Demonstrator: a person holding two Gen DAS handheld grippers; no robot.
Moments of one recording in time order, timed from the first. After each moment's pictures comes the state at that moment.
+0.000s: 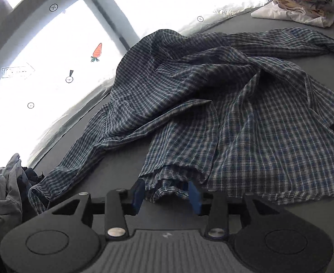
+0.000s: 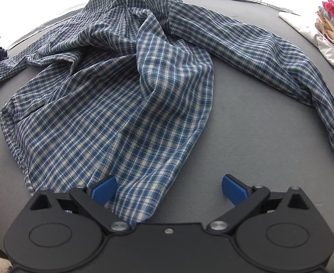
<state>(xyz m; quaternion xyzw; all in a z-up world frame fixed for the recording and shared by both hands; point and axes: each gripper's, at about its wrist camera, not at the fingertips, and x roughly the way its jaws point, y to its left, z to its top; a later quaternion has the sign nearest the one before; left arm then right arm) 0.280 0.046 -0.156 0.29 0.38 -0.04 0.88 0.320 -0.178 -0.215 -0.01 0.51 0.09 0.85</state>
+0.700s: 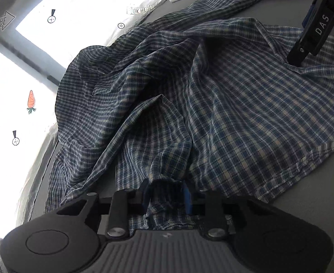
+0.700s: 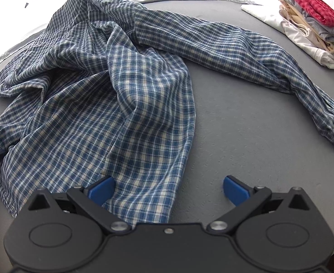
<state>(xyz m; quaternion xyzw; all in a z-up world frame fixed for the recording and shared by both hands) 0.321 0.049 -0.203 0.42 0.35 -0.20 0.81 0.332 -0.166 -0.216 0.04 0.50 -0.02 0.86</state>
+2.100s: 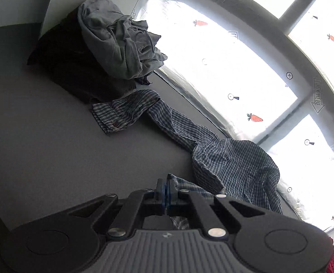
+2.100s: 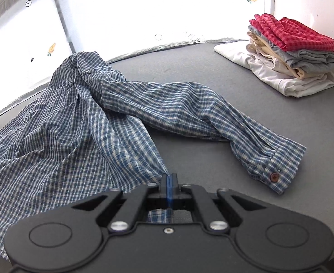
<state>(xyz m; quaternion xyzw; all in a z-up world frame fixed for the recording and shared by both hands) 0.132 0.185 -0.070 -0.36 0.25 0.24 0.87 0.310 -0.287 -0.149 0.08 0.41 0.02 0.91</state>
